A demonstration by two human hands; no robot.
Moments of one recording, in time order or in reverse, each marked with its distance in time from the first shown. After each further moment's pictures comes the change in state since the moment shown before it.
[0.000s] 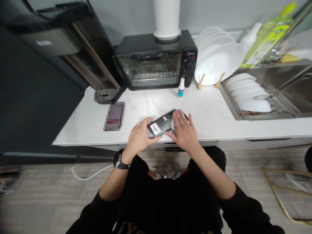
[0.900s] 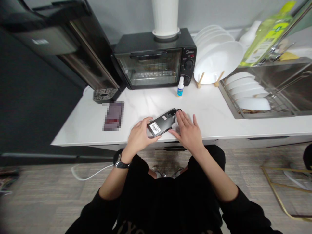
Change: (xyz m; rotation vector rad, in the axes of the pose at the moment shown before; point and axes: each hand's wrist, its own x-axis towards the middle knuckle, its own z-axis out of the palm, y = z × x) left_hand 0.001 0.000 0.000 0.012 -0.018 0.004; right_hand -0.008 0.006 -0.007 0.008 0.007 0.042
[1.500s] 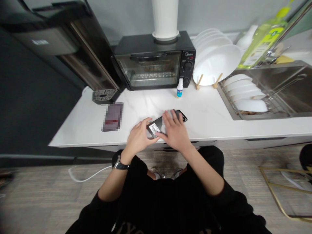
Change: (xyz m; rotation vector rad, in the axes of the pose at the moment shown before) left_hand 0.000 -0.001 0.001 0.005 -0.004 0.016; right_hand 0.023 -0.030 0.012 0.012 -0.084 -0.073
